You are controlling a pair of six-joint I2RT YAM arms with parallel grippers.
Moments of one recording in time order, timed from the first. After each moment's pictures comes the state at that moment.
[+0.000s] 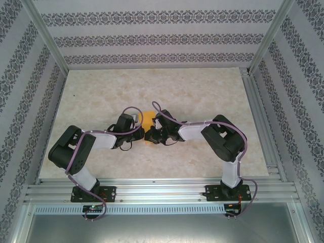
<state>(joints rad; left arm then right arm) -0.47 1.66 0.60 0.24 0.27 -0.67 0.78 1.94 0.99 0.11 -0.55 0.98</state>
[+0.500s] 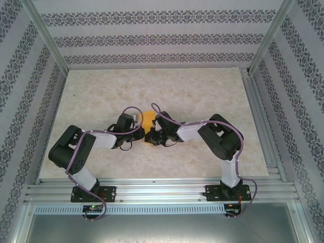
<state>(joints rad) -0.47 1.66 0.60 0.24 0.27 -0.66 0.78 1.98 1.00 0.12 -0.55 0.99</state>
